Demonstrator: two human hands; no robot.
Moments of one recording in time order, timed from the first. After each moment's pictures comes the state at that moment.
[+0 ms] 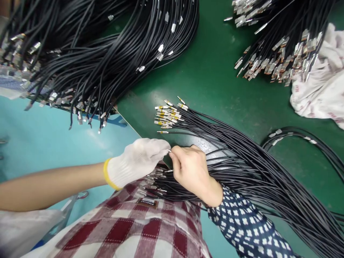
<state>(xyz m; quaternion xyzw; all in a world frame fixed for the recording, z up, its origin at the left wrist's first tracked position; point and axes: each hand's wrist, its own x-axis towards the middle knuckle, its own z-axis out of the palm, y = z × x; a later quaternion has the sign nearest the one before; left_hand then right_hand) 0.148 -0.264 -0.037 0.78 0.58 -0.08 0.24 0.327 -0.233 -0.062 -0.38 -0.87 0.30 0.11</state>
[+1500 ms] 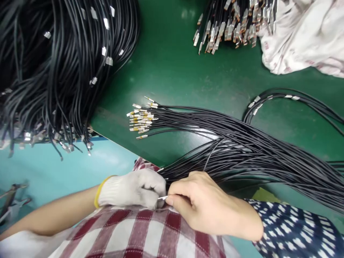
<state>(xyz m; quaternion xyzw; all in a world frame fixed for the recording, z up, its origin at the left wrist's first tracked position) 0.156 -0.266 -0.031 0.38 0.33 -0.04 0.86 0.389 -0.260 0.000 -0.32 -0.72 0.62 -0.03</state>
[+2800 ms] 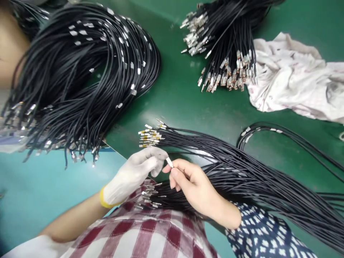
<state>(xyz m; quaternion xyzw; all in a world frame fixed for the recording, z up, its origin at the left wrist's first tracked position) 0.171 -0.236 -0.021 0.33 0.58 0.31 0.68 0.365 -0.224 -0.020 -0.41 -0.48 0.74 0.22</state>
